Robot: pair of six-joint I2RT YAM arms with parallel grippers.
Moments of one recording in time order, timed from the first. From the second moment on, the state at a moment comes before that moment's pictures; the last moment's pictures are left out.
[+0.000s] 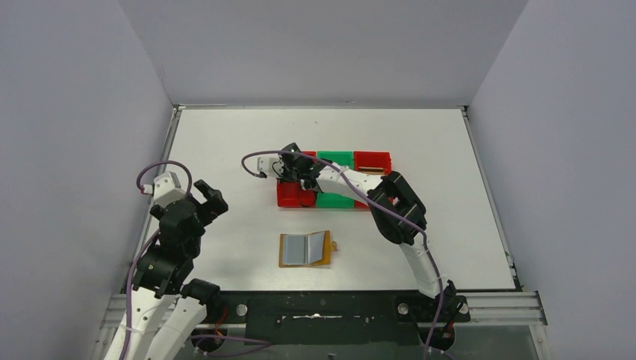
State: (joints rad) left arm -0.33 0.48 0.69 -0.61 -0.52 -0.60; right arm 0.83 2.23 1.70 -0.24 0.20 -0.88
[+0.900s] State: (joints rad) left arm -0.33 0.50 0.69 -0.61 -0.51 -0.60; right arm 0.83 2.20 1.67 -0.22 0.15 -0.83
